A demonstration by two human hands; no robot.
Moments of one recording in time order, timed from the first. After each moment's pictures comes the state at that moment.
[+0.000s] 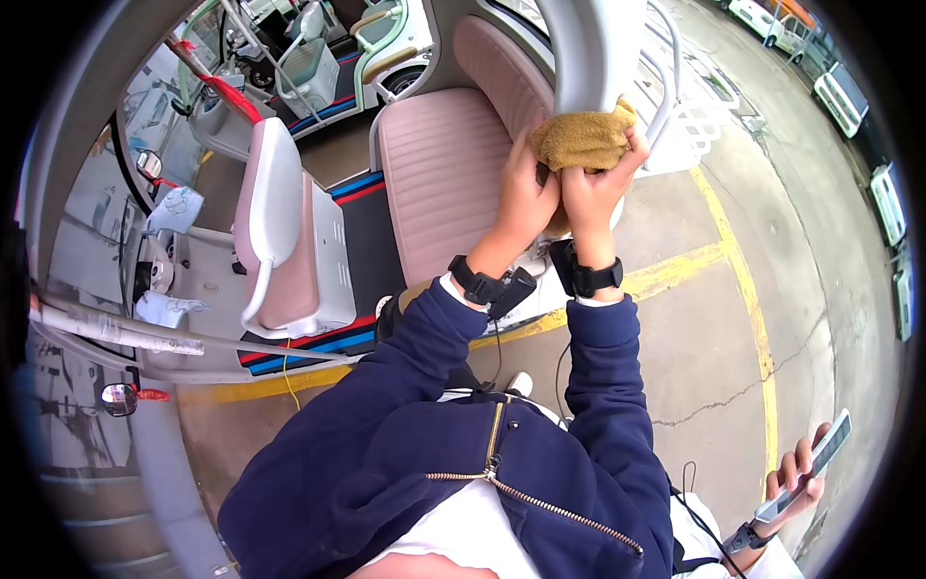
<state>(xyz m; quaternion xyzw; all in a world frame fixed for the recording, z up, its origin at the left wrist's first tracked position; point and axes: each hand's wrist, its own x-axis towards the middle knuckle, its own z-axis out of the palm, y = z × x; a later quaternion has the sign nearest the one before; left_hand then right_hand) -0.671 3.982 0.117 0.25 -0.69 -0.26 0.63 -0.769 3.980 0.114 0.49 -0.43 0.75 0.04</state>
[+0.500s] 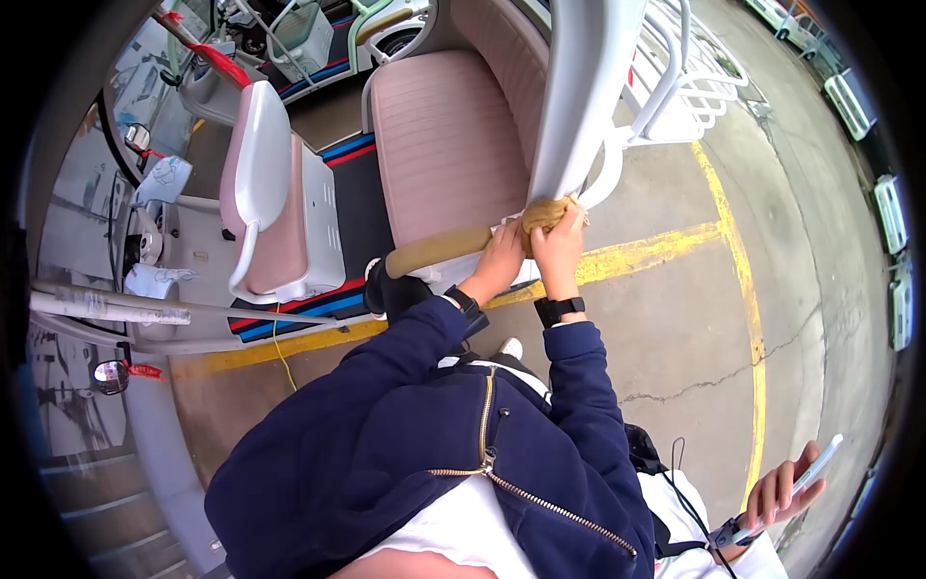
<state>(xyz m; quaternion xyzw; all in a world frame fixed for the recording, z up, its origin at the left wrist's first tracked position) -0.634 4.057 -0.102 0.43 -0.84 -0.08 0.31 -0.757 4.065 -0.050 0.55 -0.71 0.44 -0.03</state>
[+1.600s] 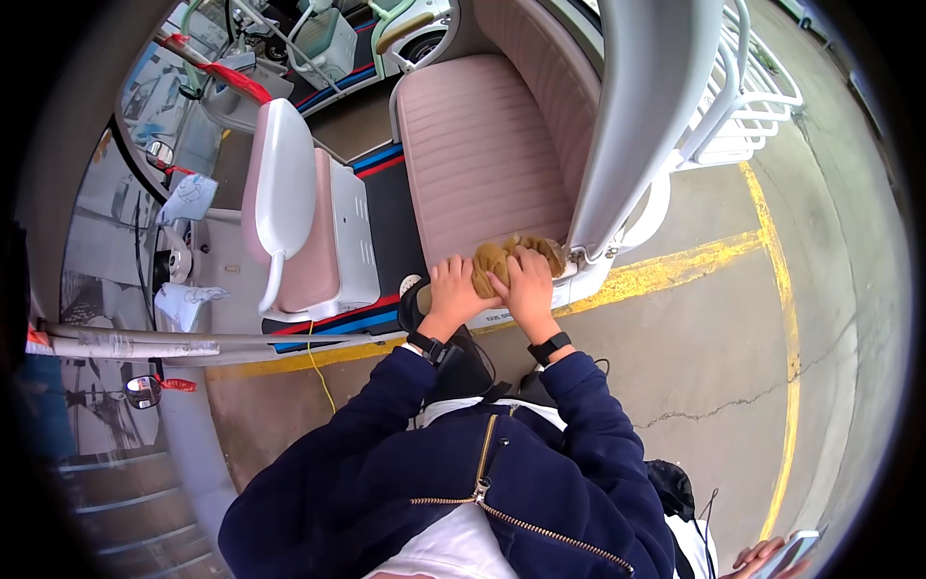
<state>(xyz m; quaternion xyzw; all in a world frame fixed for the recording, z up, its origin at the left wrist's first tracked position) -0.512 4.044 -0.065 0.61 -0.78 -0.07 0.11 -0.669 4.041 -0.086 0.72 -0.56 0.41 -0.01</state>
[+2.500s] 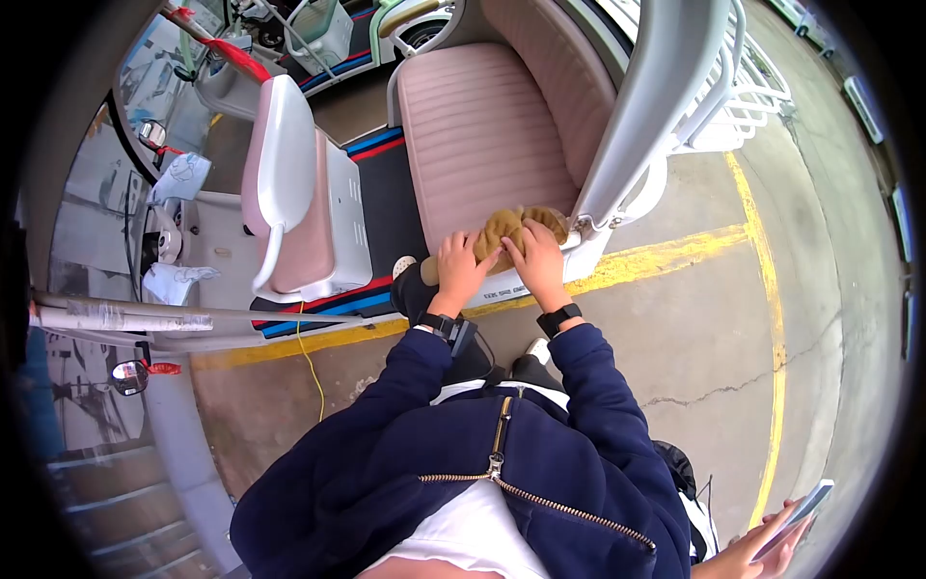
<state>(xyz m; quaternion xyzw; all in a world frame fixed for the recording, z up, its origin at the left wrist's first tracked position) -0.509 4.058 -0.086 0.61 -0.74 -0.07 0.27 -0.672 4.051 -0.077 0.71 -0.56 0.42 -0.08</state>
